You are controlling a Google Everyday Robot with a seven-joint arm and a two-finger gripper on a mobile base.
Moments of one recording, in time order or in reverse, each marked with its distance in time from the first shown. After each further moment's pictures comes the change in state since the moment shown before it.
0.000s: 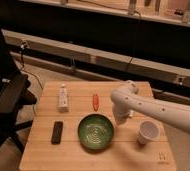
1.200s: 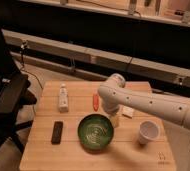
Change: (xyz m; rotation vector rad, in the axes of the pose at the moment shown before) arm -0.040 -0.036 -0.045 0.083 0.044 -0.109
